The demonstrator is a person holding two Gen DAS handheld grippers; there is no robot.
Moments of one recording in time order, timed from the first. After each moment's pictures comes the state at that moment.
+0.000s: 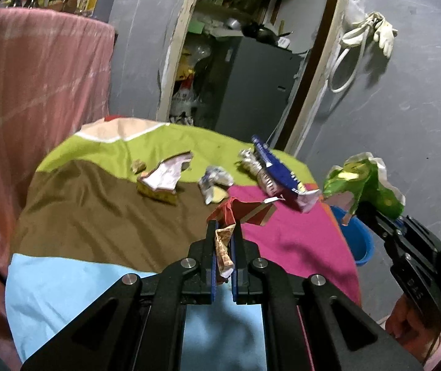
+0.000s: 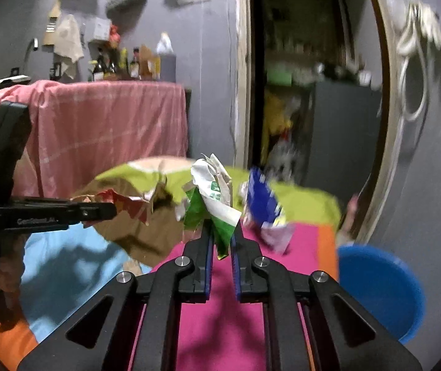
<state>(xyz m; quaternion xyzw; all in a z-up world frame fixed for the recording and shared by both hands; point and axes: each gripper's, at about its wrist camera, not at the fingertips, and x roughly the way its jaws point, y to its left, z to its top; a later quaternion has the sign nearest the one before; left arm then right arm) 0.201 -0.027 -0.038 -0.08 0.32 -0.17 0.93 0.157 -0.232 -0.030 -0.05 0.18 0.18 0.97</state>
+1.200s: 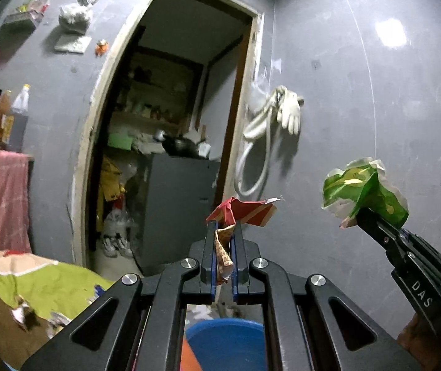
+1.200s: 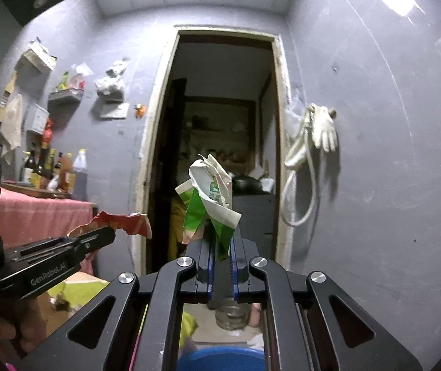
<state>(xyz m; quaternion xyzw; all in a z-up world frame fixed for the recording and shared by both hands) 0.179 -0.224 0.072 -0.07 0.04 -0.27 0.96 0.109 -0.388 0.074 -0.03 -0.05 -0.01 1.00</state>
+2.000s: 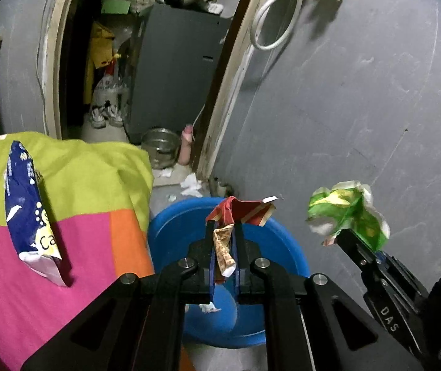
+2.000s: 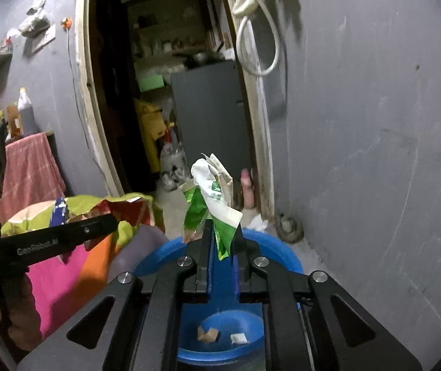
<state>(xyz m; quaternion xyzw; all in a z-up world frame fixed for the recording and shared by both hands) 0.299 -0.311 -0.060 -0.05 0.35 -0.27 0.89 0.188 -0.470 -0.063 0.10 0.22 -0.04 0.97</state>
